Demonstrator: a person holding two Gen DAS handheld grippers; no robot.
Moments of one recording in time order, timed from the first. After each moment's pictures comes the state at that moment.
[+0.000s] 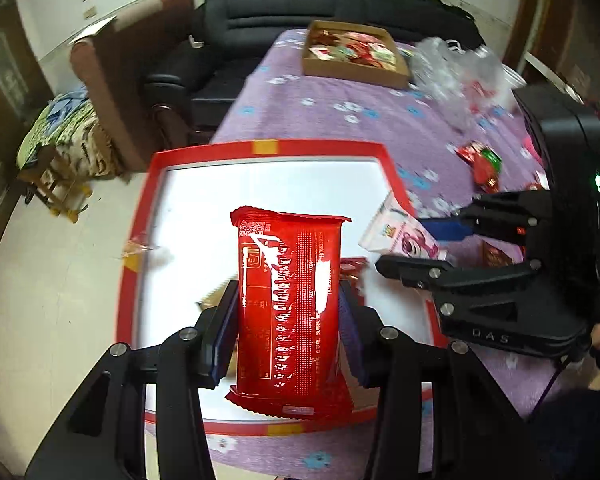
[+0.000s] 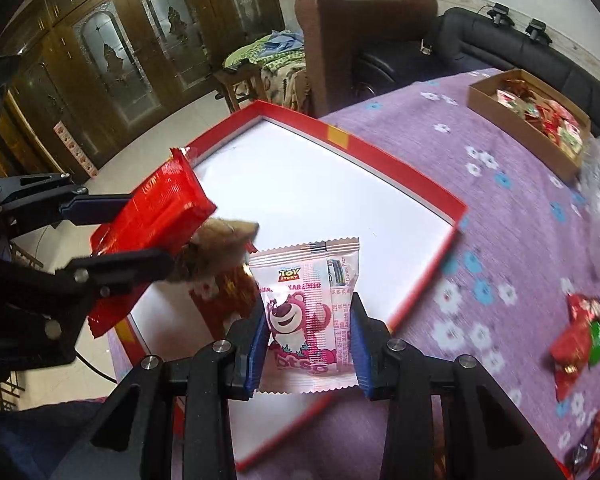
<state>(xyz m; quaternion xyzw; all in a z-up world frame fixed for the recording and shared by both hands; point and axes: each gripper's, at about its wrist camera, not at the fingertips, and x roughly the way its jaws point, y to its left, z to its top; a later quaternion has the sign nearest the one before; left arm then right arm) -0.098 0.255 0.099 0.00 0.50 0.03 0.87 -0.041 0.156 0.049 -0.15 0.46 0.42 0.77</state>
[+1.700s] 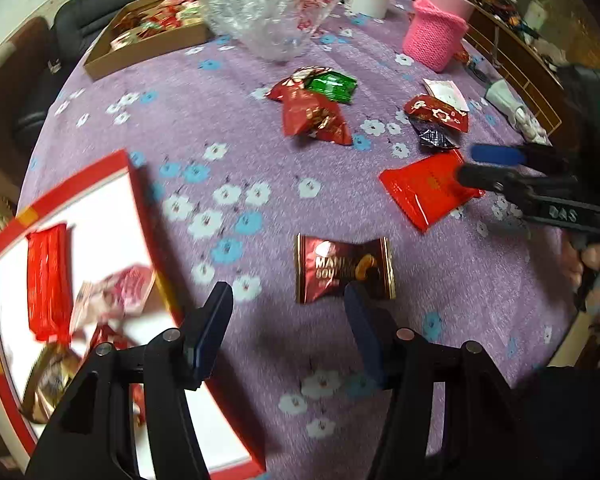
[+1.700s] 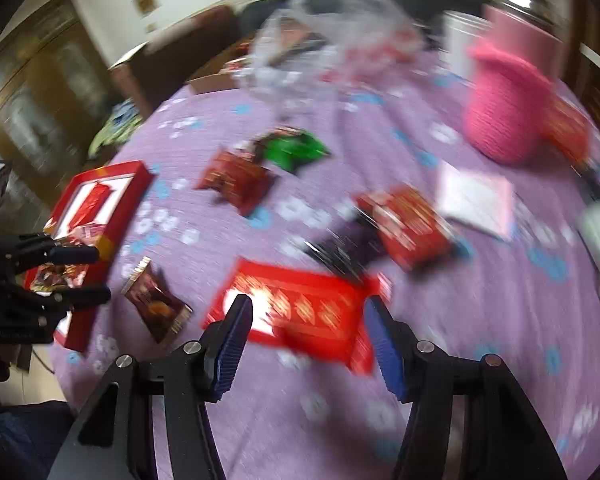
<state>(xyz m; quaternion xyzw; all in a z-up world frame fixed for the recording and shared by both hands) -0.046 0.082 0.059 0.08 0.56 -0.16 0.81 -0.019 -0.139 0.040 0.00 0.50 0.20 0.84</state>
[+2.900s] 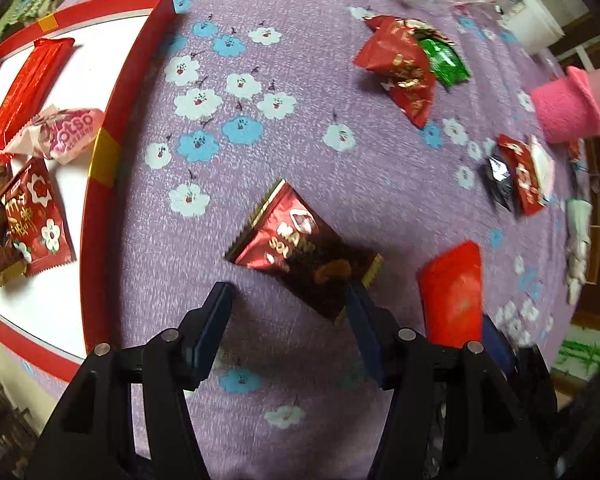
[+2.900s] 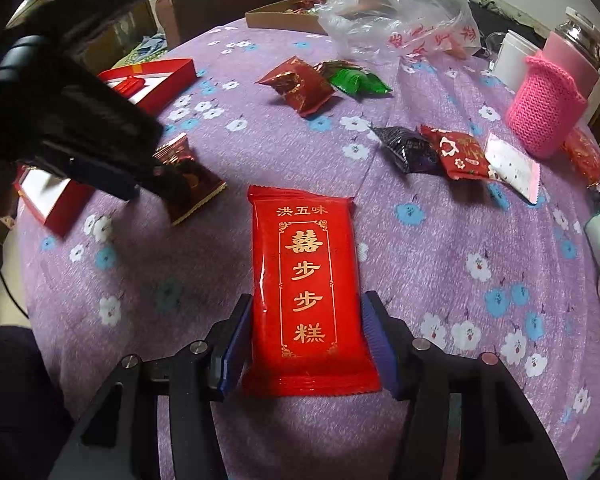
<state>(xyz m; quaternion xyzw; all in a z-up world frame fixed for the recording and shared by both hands) -0.023 0.050 0.009 -0.13 0.68 0.05 0.72 -0.092 -0.109 0.007 -0.12 0.51 0.22 0.83</state>
